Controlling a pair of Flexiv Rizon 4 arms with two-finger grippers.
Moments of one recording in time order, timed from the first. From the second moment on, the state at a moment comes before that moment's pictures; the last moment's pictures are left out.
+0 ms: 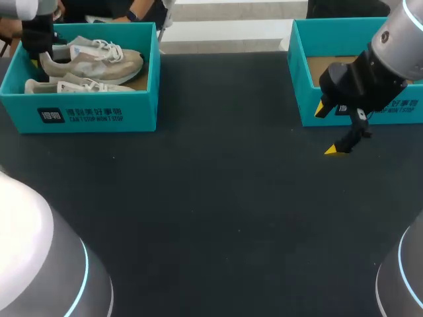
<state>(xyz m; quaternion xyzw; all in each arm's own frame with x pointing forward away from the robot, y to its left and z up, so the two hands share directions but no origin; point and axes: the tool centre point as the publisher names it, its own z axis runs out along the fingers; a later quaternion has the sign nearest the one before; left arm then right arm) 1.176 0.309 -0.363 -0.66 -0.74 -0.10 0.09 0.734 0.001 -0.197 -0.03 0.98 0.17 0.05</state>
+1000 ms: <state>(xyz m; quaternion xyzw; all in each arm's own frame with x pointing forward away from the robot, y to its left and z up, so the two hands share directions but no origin) 1.173 0.296 -0.324 -0.68 -0.73 -0.01 0.06 0.734 0.001 -0.197 -0.03 0.98 0.17 0.05</state>
